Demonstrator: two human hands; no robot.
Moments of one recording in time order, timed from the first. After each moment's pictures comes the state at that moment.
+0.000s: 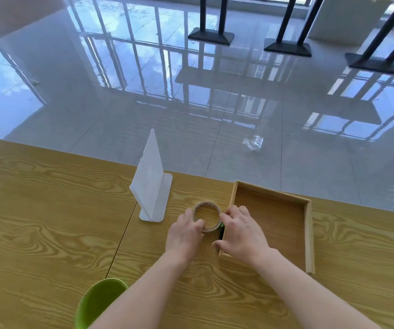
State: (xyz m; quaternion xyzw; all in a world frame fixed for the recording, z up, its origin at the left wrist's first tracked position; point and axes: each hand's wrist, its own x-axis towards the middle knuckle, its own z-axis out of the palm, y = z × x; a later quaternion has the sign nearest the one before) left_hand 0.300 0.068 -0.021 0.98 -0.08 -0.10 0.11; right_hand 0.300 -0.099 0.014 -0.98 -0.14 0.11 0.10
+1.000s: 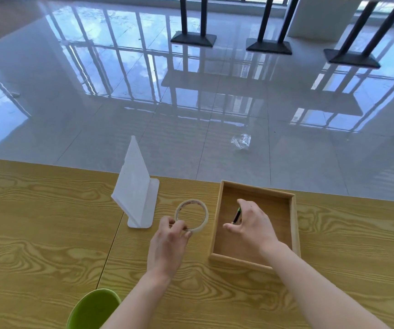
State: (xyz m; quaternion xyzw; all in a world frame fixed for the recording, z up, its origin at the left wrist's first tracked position) left_hand 0.273 0.077 0.011 0.96 -0.02 0.00 0.28; right_hand 0.308 -0.152 0.016 -0.97 0.03 0.07 0.24
